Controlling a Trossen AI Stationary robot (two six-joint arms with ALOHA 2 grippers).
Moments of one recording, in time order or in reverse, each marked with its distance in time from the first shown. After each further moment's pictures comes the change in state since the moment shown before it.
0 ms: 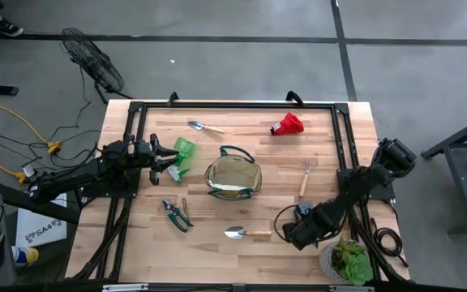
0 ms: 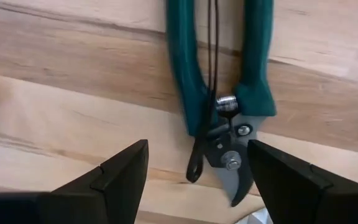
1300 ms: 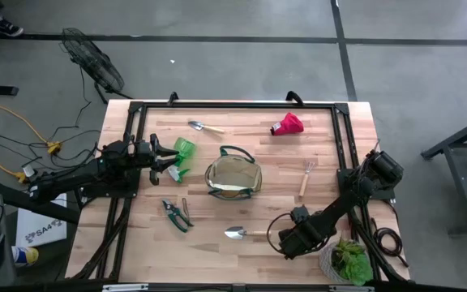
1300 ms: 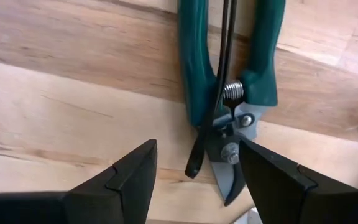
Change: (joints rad) left arm 0.000 0.000 0.000 0.000 0.000 0.000; right arm 0.011 0.176 0.192 -0.191 0.000 -0.034
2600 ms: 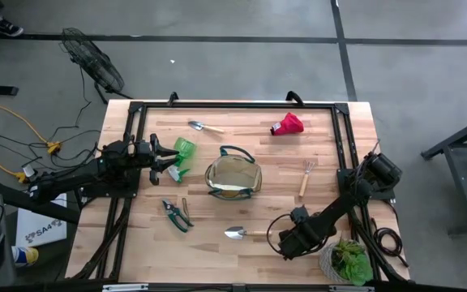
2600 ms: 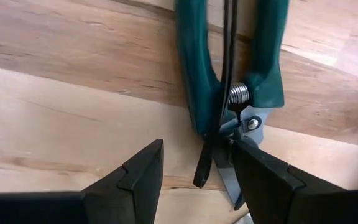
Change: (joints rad) left arm 0.000 0.000 0.000 0.000 0.000 0.000; right arm 0.002 0.040 0.000 0.018 -0.039 -0.002
